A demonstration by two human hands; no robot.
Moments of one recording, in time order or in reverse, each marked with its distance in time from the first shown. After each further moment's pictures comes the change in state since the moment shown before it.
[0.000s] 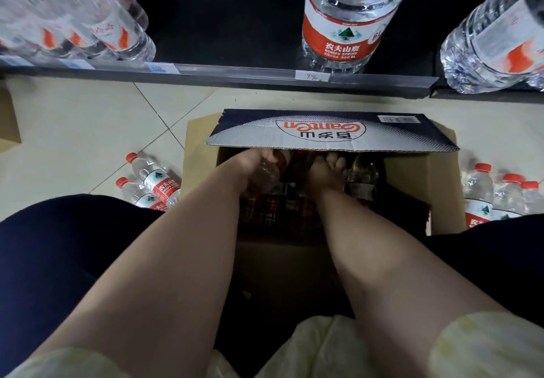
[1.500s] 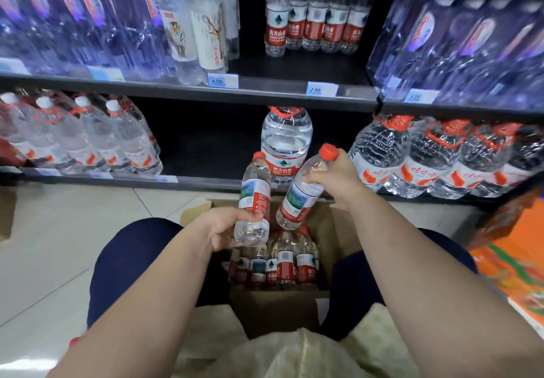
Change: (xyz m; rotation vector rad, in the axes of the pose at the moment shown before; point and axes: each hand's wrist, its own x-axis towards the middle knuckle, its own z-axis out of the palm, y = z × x) left_hand -0.198 -0.004 -0.005 -0.086 -0.329 0.373; right_hand -0.175 0.018 -0.278 0.963 0.234 -0.258
